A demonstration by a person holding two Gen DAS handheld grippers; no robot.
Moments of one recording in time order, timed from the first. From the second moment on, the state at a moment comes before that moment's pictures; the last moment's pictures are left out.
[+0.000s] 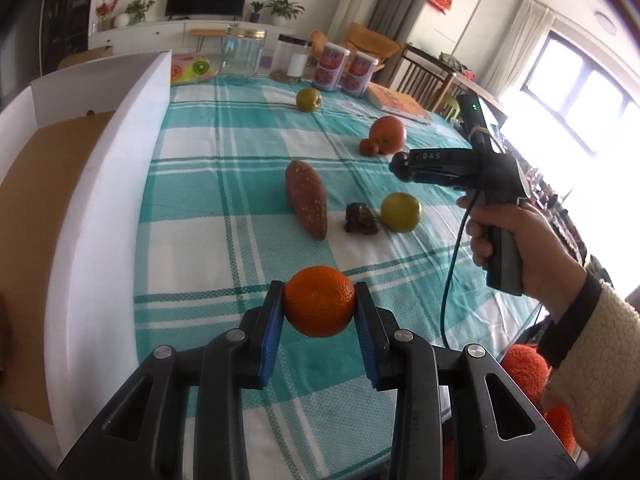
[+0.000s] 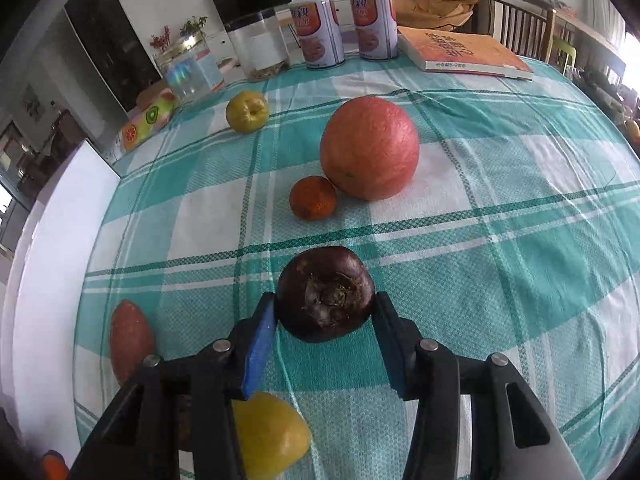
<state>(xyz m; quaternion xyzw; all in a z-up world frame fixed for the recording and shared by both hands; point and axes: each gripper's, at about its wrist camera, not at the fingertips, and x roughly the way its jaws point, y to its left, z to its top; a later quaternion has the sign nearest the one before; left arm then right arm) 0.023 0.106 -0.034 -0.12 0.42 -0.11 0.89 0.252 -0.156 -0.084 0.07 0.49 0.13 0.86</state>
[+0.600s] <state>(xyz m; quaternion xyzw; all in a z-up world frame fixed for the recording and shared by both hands) -0.033 0.181 0.035 -0.09 0.34 0.00 0.93 0.124 0.014 0.018 0.09 0.43 0.41 0.80</state>
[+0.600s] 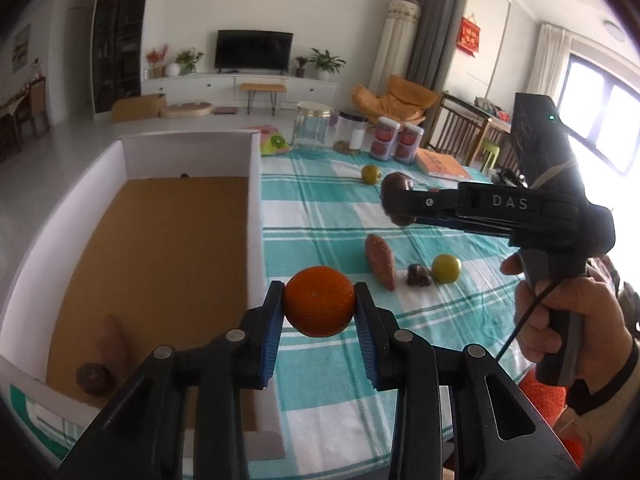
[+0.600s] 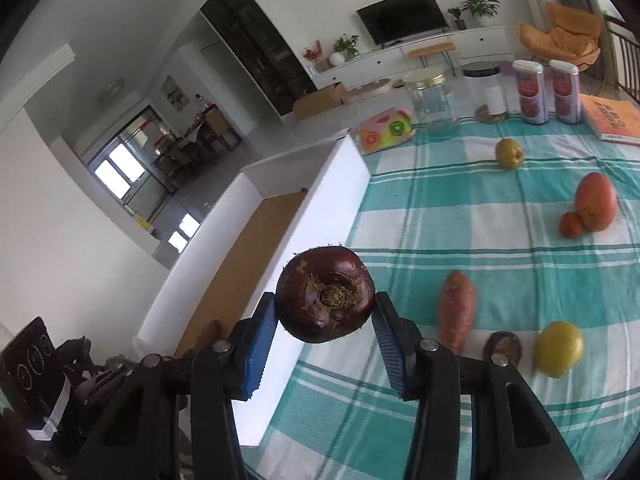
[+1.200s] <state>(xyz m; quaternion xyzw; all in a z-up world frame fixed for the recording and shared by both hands) -0.065 0.307 -0.009 -0.16 0.36 0.21 0.90 0.086 0.137 -0.002 0.04 0.44 0.47 0.77</state>
